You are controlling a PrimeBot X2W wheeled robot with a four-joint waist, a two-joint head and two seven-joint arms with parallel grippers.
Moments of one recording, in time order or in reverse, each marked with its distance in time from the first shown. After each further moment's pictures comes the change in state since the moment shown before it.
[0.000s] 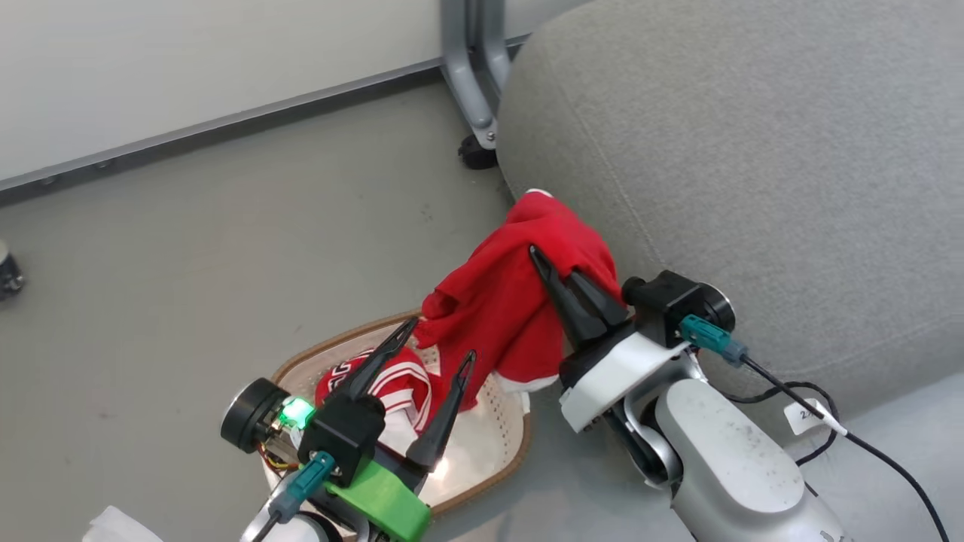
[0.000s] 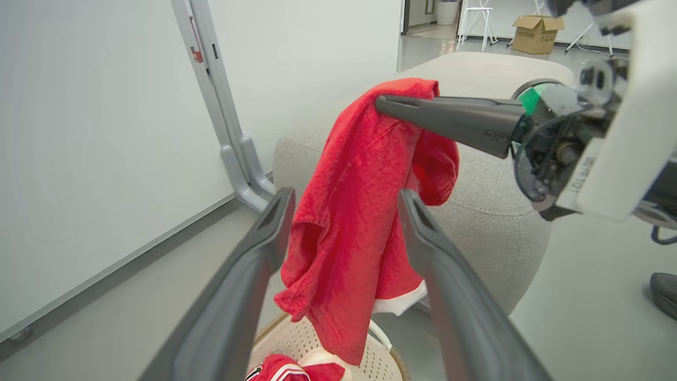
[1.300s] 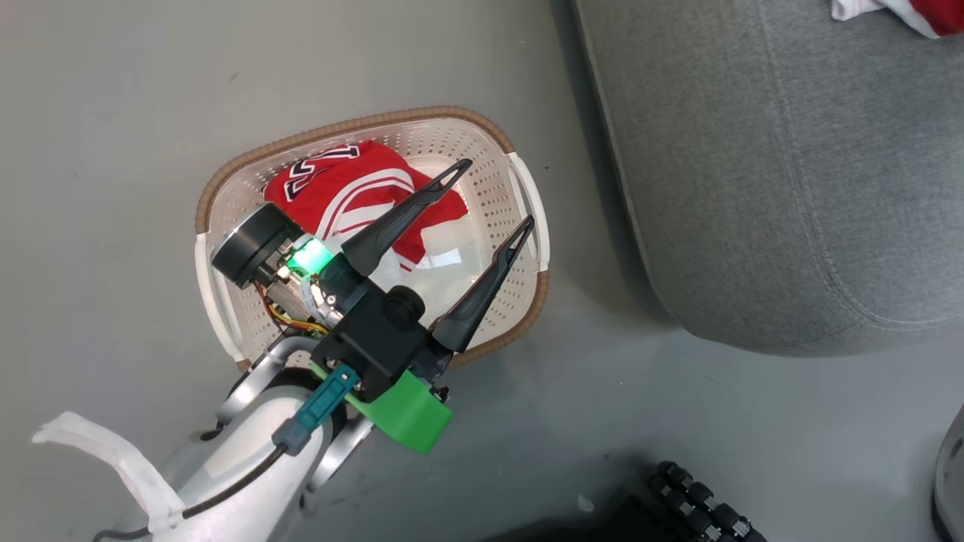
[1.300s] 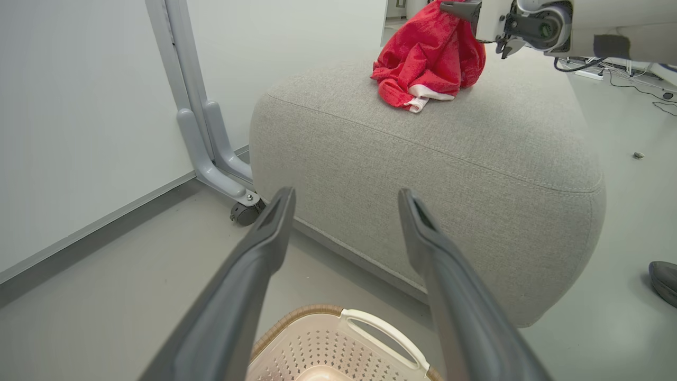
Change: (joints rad) left arm -0.359 0.044 -0.077 -0.094 0.085 -0.079 0.013; right arm -0.515 -0.204 -0.881 0.230 -0.326 0.001 -0.001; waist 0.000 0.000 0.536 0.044
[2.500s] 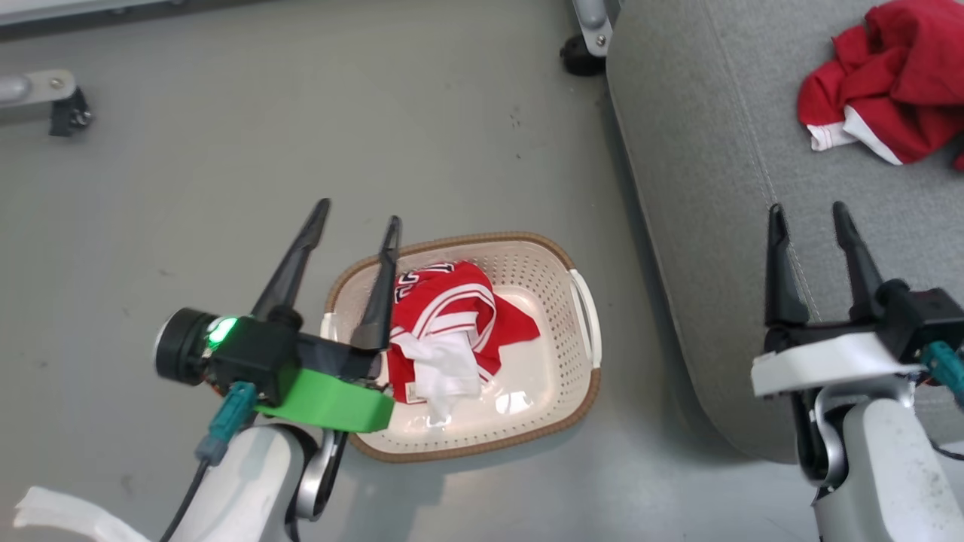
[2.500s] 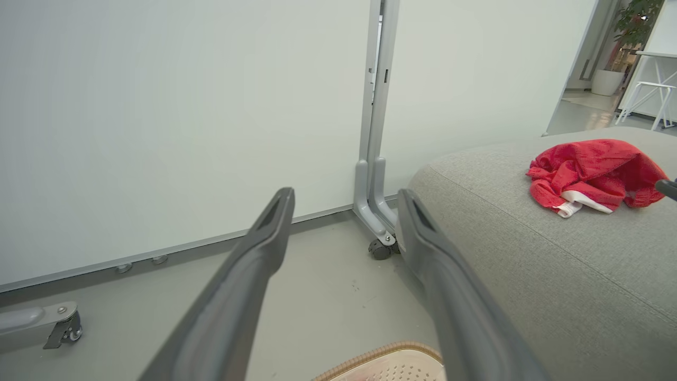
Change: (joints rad) left arm 0.189 -0.097 0.169 0.192 -0.155 0.217 -0.204; right arm 0.728 0.204 0.281 -0.479 0.118 0.000 0.000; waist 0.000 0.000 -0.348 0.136
